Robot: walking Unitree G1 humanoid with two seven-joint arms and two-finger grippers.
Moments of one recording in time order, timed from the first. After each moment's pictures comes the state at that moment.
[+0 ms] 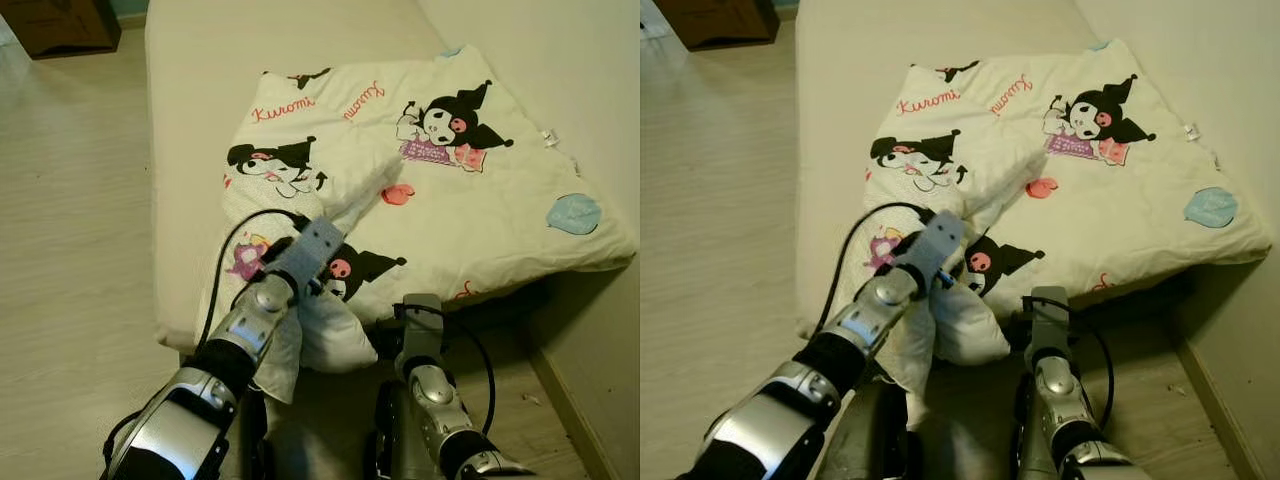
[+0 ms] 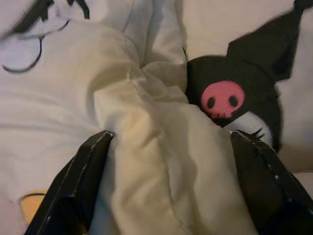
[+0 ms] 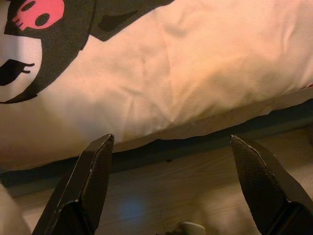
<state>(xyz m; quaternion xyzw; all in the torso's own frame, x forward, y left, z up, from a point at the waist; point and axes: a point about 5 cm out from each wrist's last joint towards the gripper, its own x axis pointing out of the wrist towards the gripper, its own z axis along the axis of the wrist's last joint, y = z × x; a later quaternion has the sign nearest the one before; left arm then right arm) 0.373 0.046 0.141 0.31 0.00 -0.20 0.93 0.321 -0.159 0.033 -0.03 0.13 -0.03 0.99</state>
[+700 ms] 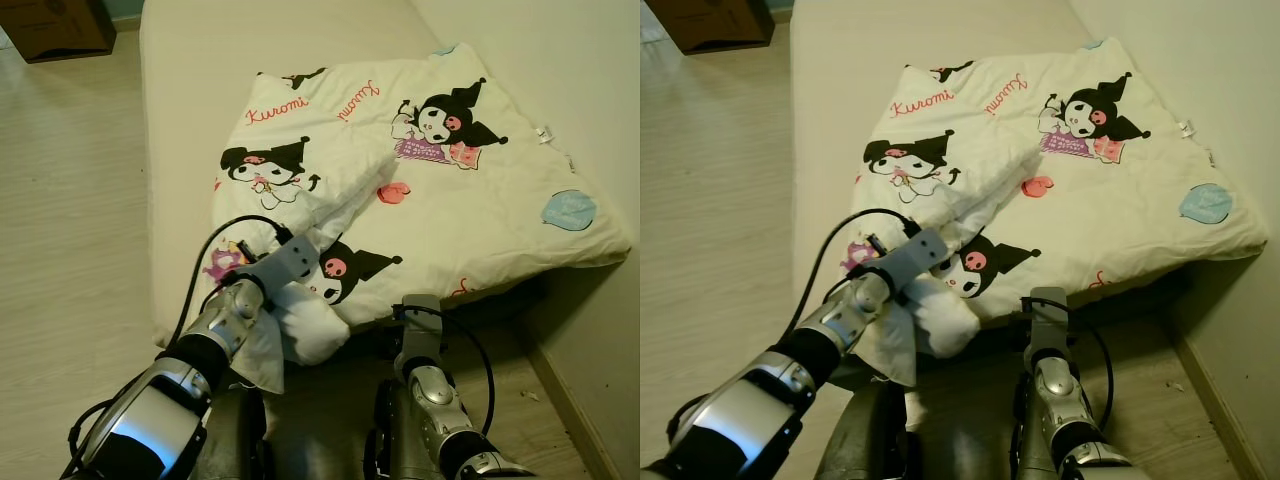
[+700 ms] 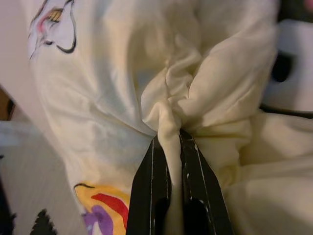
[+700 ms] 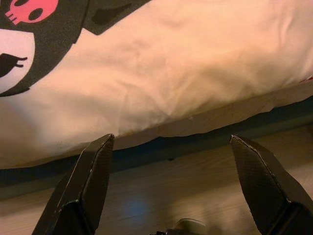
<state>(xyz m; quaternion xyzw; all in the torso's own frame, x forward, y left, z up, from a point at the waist) 0.389 0.109 0.134 0.41 0.04 -0.10 0.91 0.320 -0.158 0.032 -0.03 0.13 -0.02 0.99</state>
